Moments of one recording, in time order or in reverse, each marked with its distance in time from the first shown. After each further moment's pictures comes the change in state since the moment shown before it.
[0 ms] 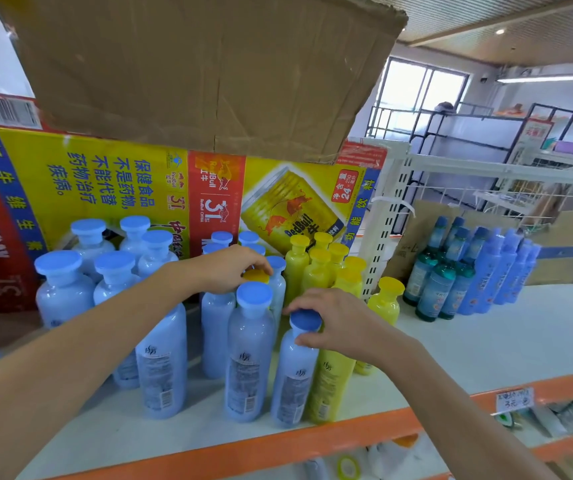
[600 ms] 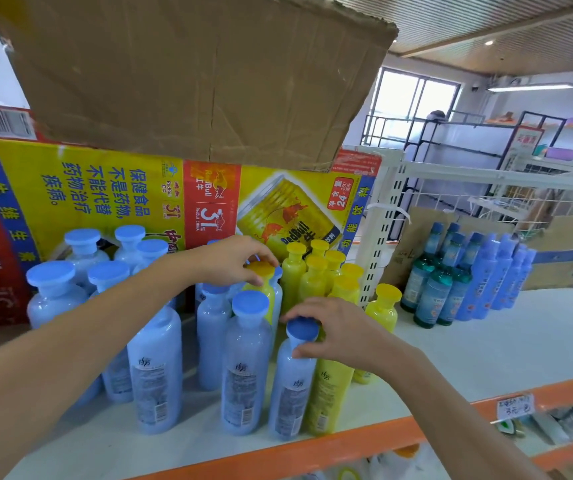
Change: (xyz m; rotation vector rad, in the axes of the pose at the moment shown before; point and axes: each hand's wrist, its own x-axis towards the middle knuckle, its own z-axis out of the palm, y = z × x) left_hand 0.007 0.011 -0.021 -0.038 0.054 0.078; right_hand -0.002 0.008 0.003 0.064 0.021 -0.012
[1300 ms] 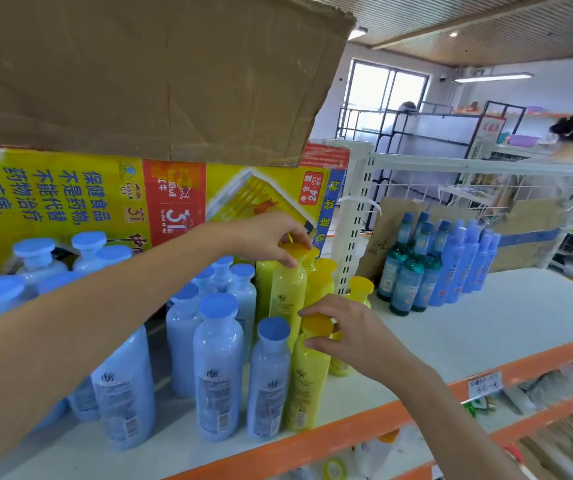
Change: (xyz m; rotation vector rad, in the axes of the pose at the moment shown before) left_hand 0.059 0.066 -0.006 0.015 -0.058 0.114; right_hand -0.037 0.033 0.001 0.099 0.201 0.164
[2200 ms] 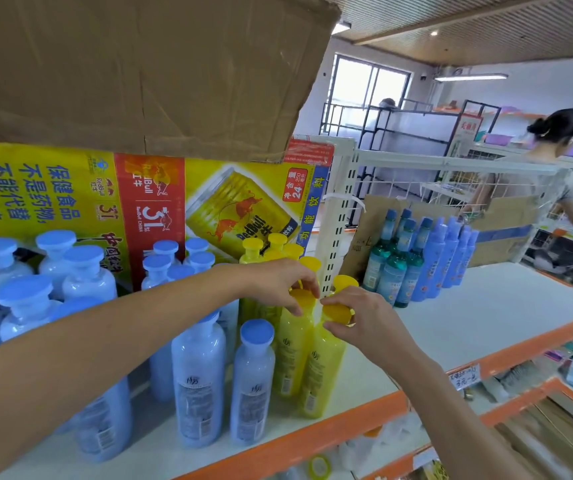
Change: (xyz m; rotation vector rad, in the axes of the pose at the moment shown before) left_hand 0.023 0.006 0.062 0.005 -0.178 0.069; right_hand -0.004 0.030 -0.016 -0.082 0.116 0.185
